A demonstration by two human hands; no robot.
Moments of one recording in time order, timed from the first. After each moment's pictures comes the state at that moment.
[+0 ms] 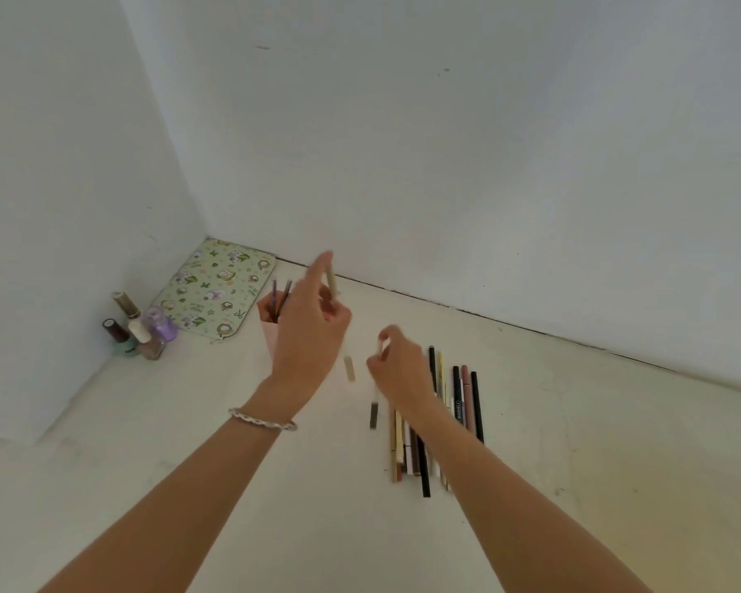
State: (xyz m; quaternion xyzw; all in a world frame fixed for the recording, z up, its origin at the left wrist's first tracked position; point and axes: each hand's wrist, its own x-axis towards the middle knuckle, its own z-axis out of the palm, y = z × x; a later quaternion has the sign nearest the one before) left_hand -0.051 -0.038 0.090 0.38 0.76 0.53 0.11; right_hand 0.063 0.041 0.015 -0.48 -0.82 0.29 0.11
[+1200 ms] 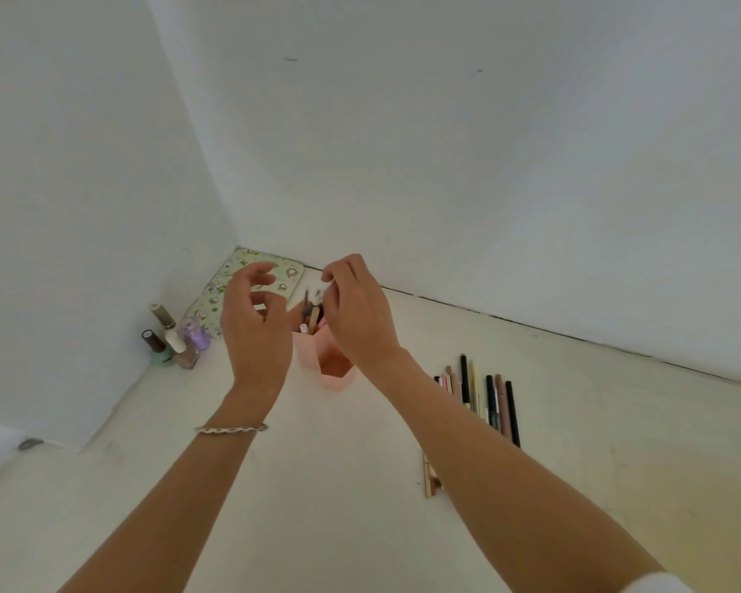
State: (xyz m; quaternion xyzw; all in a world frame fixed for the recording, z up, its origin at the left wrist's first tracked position) left_hand -0.110 -0.072 0.087 0.24 0.75 0.62 -0.01; right_hand -0.041 0.028 0.076 -0.24 -0.87 0.23 0.37
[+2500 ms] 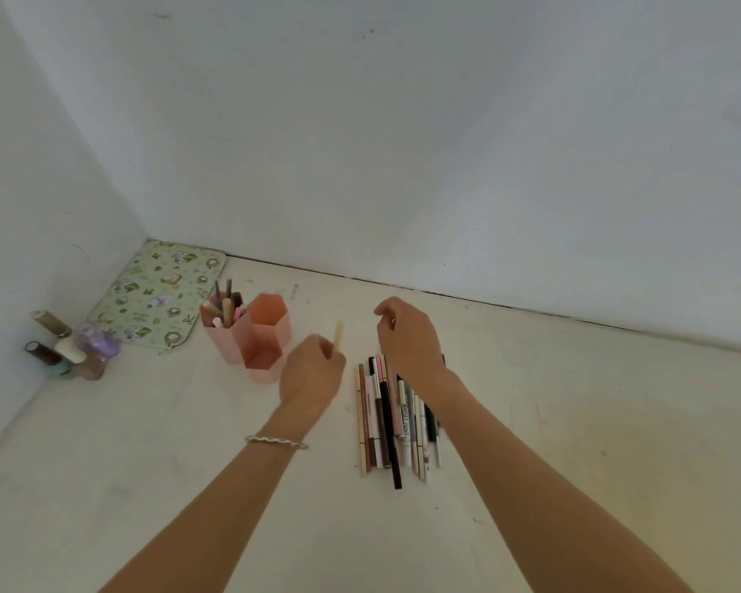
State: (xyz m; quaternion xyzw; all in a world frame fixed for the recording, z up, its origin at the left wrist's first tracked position) left_hand -0.003 -0.007 0.018 0.32 0.86 0.29 0.27; right_hand 0.103 0.091 0.034 -0.49 -0.80 0.29 0.18
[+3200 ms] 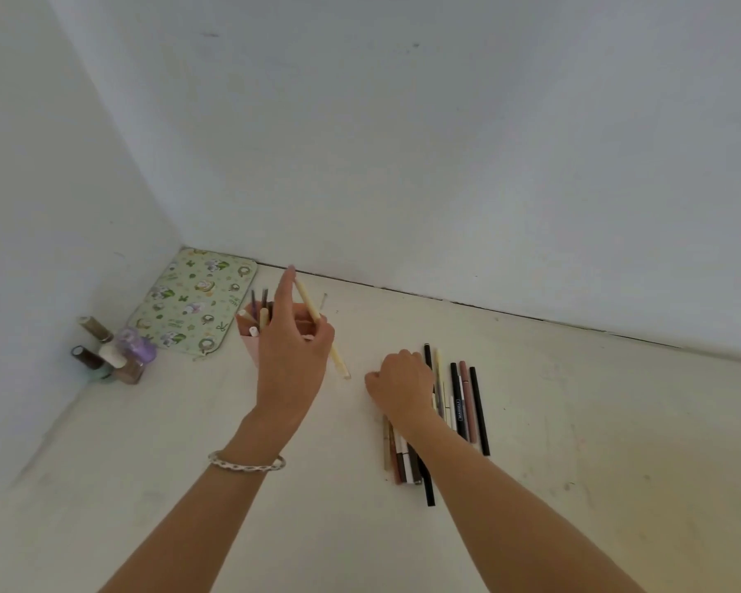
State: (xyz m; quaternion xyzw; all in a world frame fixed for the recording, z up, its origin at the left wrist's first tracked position) left_hand -0.048 -0.038 0.074 0.32 0.76 0.55 0.15; right_hand 0.066 0.055 -0.018 -0.51 -0.85 0.13 -0.02
